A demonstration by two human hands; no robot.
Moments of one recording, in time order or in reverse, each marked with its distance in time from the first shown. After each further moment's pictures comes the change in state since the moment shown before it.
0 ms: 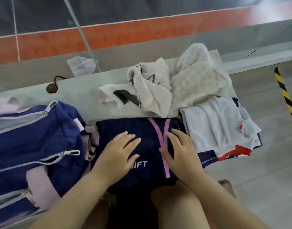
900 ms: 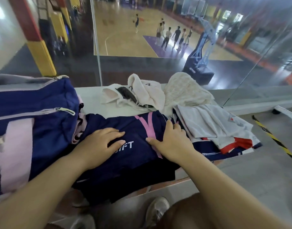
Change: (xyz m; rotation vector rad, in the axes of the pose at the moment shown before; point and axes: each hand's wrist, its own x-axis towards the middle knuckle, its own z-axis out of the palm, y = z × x) left_hand -0.039 -0.031 0.069 -0.060 0.228 -0.065; right_hand -0.029 -0.008 0.044 -0.119 0.063 0.158
